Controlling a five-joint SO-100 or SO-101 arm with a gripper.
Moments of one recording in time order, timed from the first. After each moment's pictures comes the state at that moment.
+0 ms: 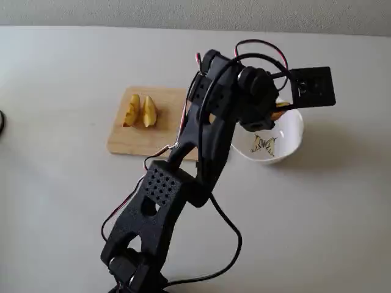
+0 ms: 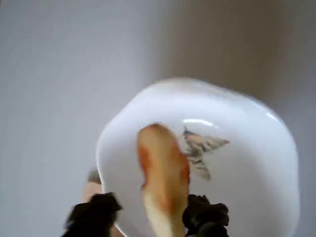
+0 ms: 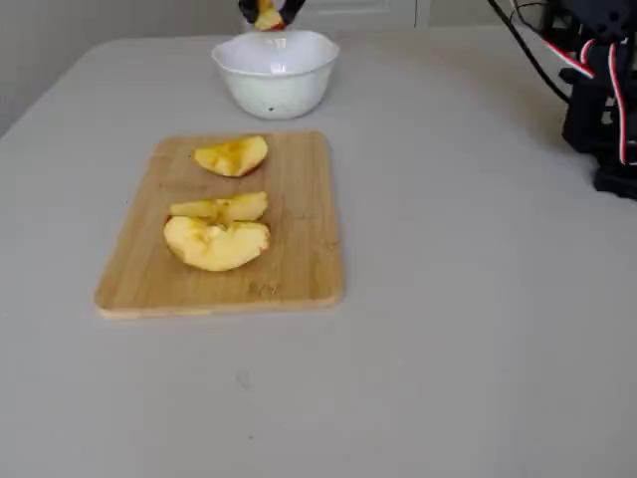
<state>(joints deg) 11.5 34.7 -3.6 102.0 -35.6</state>
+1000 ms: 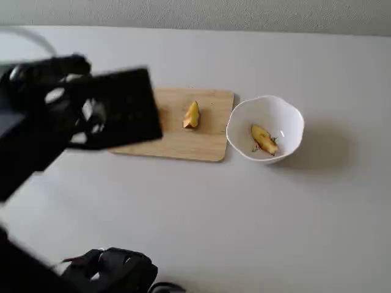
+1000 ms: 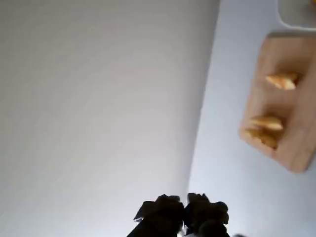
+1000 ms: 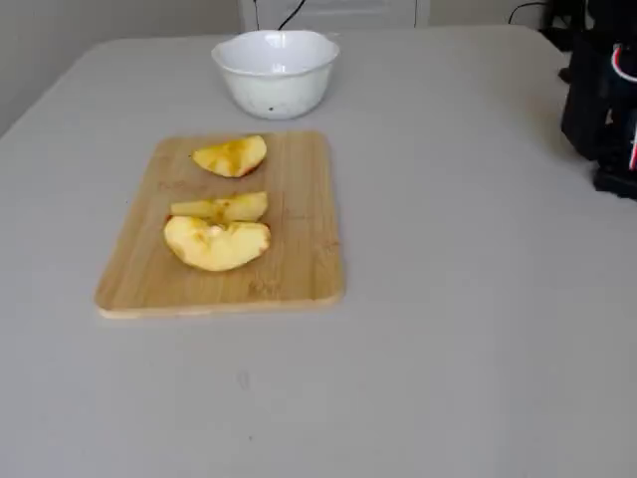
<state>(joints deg) -17.0 141.2 63.0 95.7 1.7</state>
